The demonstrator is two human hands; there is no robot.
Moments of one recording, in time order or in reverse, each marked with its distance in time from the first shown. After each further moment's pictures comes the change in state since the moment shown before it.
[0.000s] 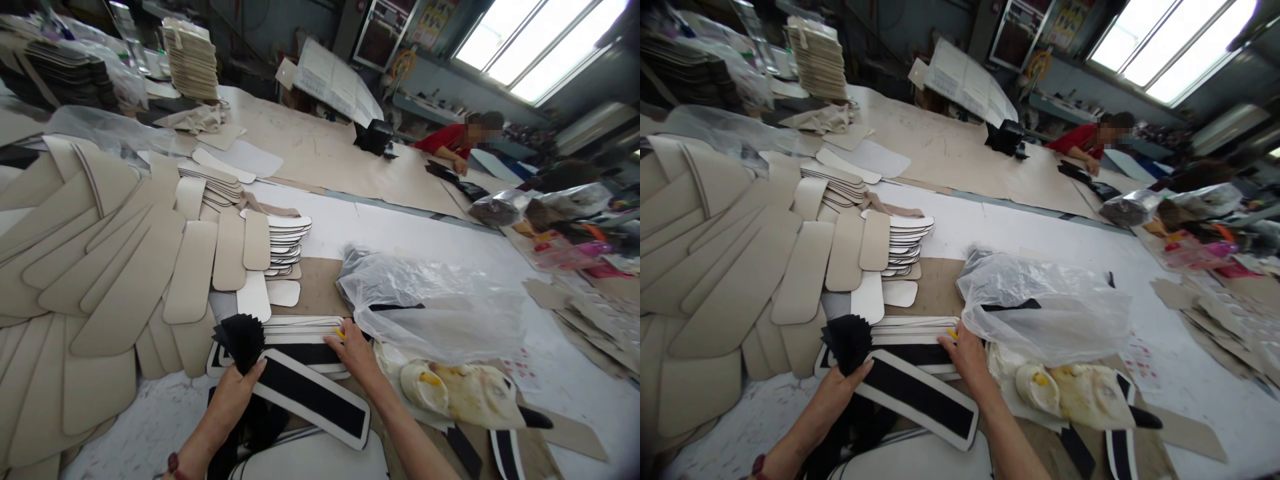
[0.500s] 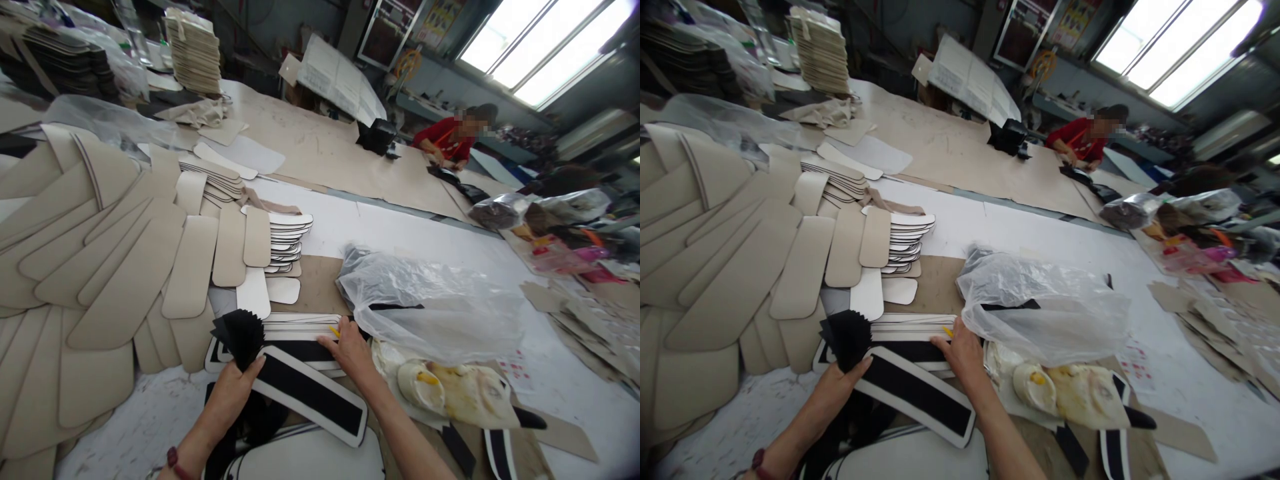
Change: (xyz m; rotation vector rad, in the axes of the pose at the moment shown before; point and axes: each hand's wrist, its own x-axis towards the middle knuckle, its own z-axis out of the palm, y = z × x) left_hand 0.003 -0.007 0.000 0.070 0.012 0.016; right_hand 0.000 -0.004 0.006 -0.096 0.027 0.032
